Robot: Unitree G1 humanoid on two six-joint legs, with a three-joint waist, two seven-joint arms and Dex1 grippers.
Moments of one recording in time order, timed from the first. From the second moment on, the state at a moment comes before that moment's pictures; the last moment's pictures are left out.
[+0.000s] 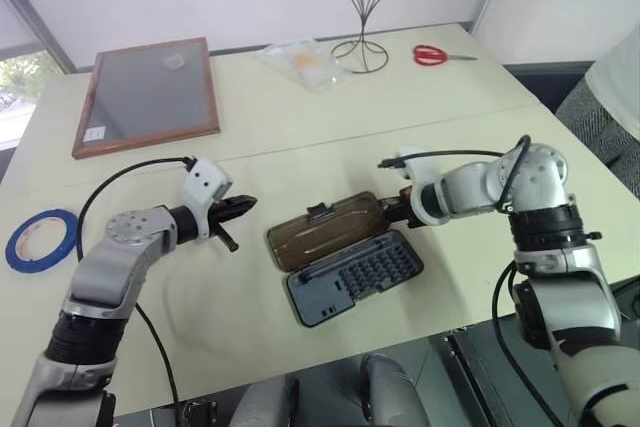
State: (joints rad) left arm -0.33 0.64 0.01 -0.20 -0.34 0.64 -0.73; right arm -0.90 -0.53 0.05 0.27 1.45 1.61 -0.64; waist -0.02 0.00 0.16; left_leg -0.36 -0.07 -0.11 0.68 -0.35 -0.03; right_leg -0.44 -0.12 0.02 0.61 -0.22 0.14
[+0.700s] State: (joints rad) left arm -0.33 0.64 0.00 -0.20 -0.33 0.64 -0.73; right arm -0.80 -0.51 0.02 0.21 1.92 1.34 -1.35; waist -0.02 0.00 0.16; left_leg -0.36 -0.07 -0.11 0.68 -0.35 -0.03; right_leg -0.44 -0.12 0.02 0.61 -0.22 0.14
